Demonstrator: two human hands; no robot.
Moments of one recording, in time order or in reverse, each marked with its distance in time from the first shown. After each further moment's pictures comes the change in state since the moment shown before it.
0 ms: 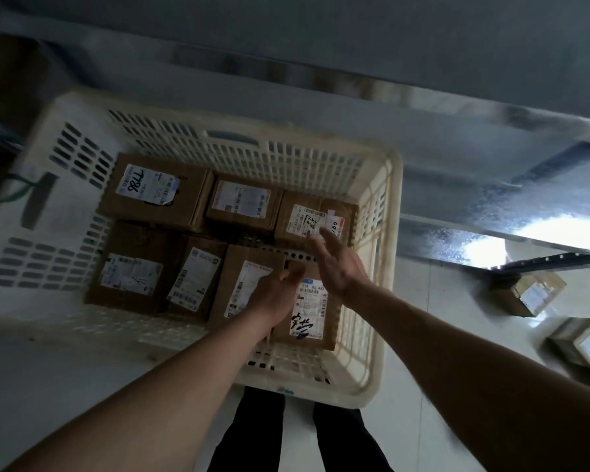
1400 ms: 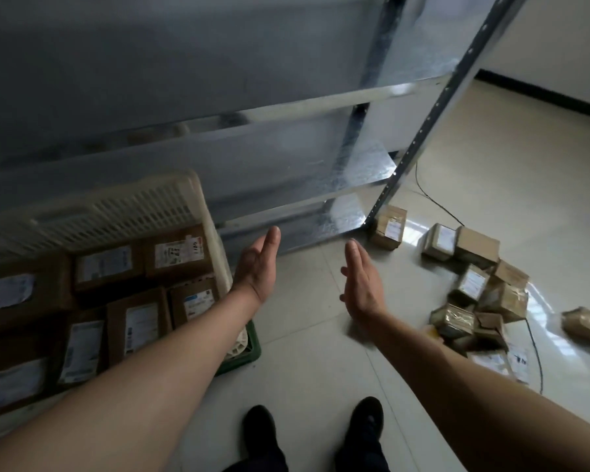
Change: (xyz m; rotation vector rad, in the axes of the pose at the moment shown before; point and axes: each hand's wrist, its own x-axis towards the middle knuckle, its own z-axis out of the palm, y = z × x) left_hand -0.153 0.093 0.176 -0.010 -0.112 0.566; right_hand -0.255 0.142 -0.115 0.620 0.825 0.102
